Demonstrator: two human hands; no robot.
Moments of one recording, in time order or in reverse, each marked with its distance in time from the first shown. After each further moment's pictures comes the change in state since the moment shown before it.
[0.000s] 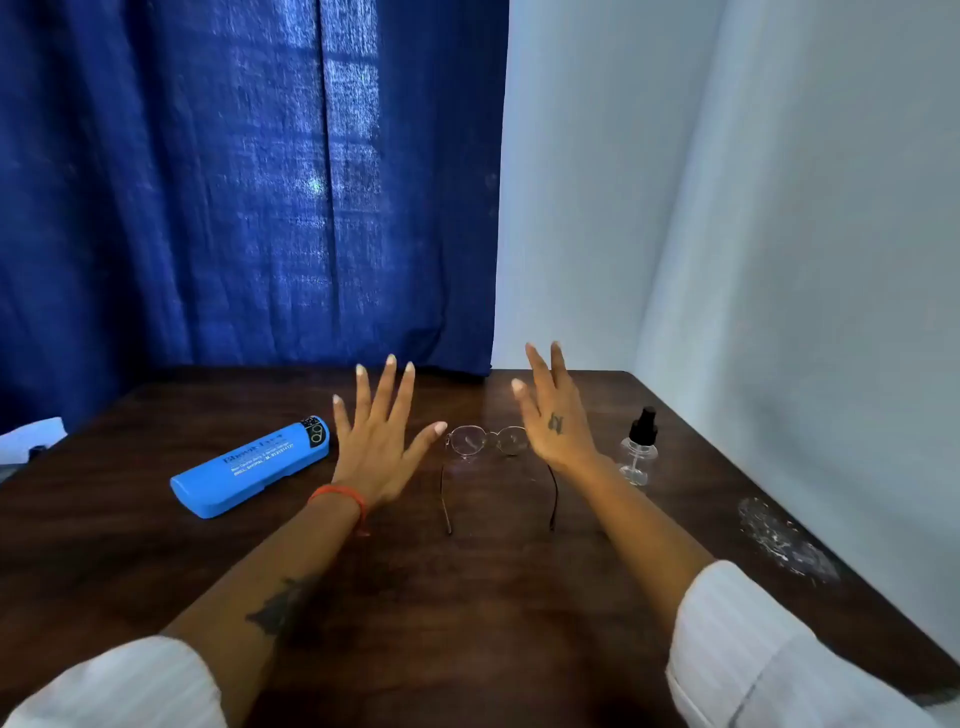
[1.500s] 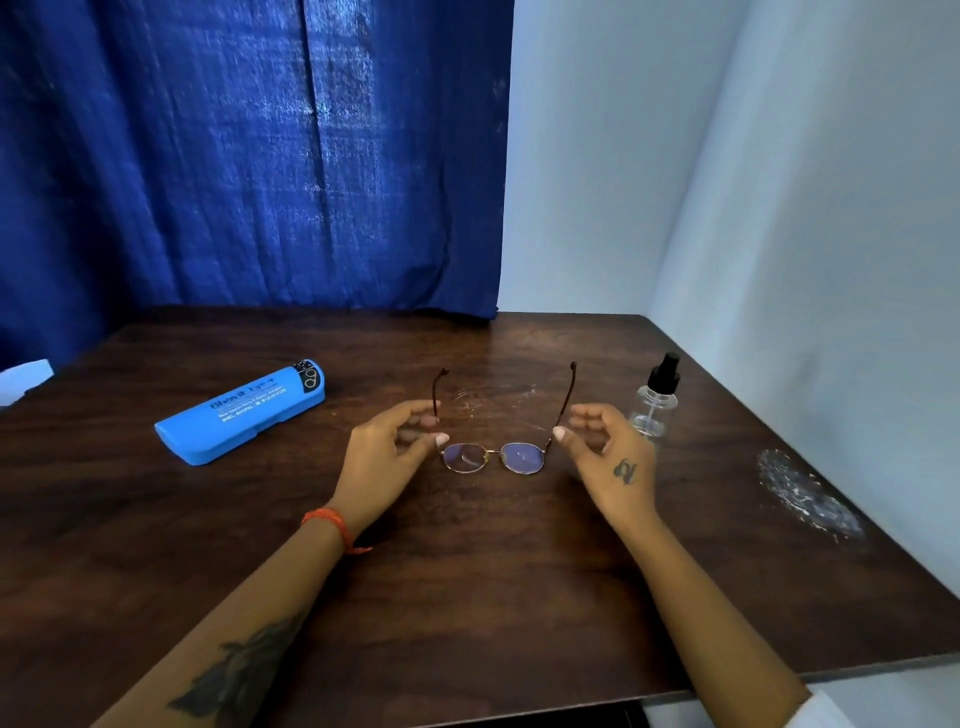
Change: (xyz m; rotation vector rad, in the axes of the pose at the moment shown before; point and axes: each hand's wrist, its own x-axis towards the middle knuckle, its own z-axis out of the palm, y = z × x) left_hand -0.050 0.007 0.021 -0.689 -0.034 -0.149; right_hand -0.090 0.041 0.003 0.376 0.214 0.239
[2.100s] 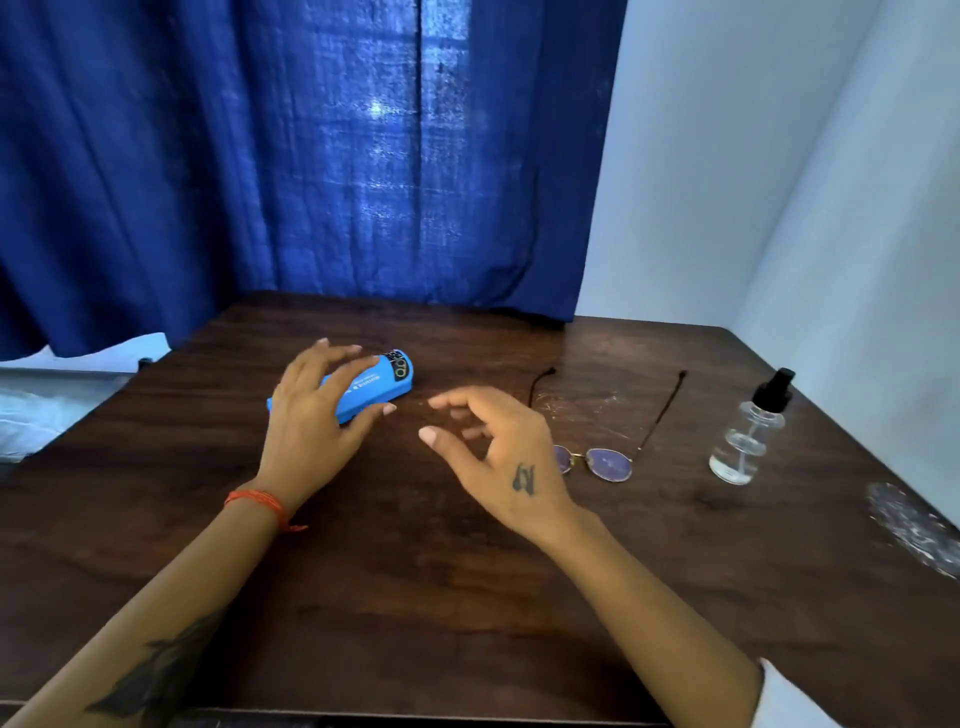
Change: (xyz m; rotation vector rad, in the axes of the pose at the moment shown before) left_hand -0.015 -0.035 -0.132 0.619 0.303 0.254; right_hand -0.053 -0.131 0.107 0.092 -0.387 -0.468
